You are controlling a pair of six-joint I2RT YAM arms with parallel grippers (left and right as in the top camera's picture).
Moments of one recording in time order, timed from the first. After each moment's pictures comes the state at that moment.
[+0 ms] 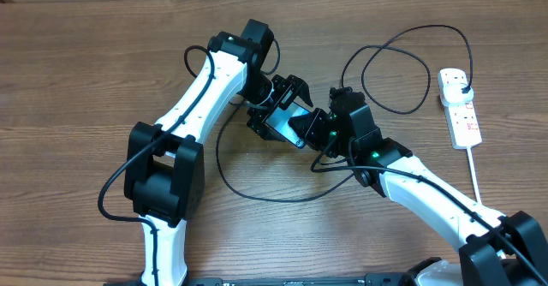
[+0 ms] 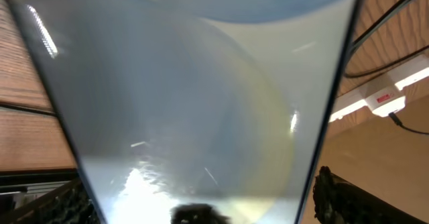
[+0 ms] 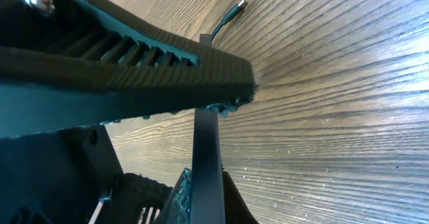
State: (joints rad) left arm -0.40 2.13 1.81 -1.19 0.70 -1.18; right arm 0.50 1.50 0.79 0.03 -0.31 1.09
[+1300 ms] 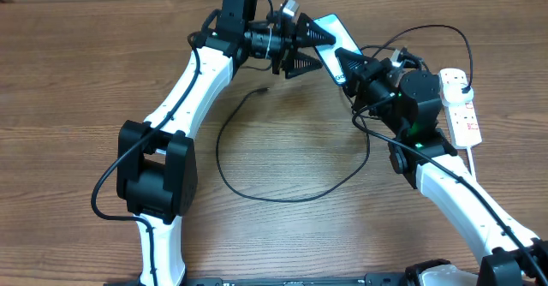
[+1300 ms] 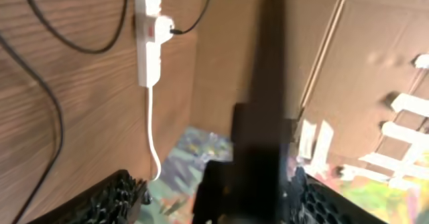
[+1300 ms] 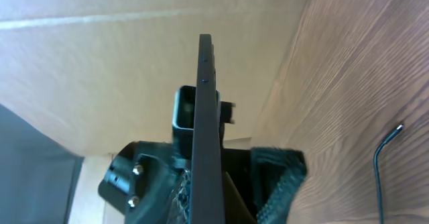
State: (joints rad) left arm -0.33 2.13 1.81 -0.32 1.20 -1.10; right arm 0.24 1.40 0.79 0.46 -0.33 1.60
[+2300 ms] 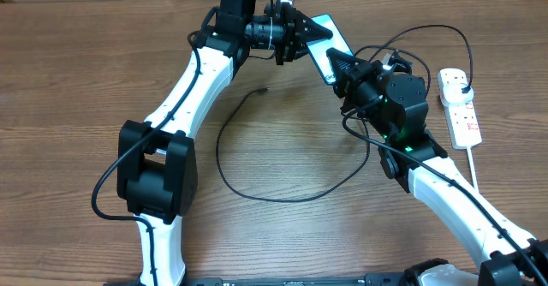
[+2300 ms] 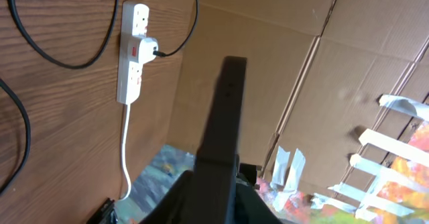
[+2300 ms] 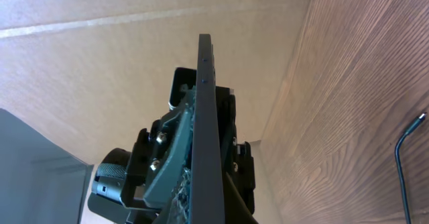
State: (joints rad) left arm -0.33 2.13 1.81 -0.16 1.13 -1.35; right arm 0.31 1.40 0.79 0.47 -0.23 1.66
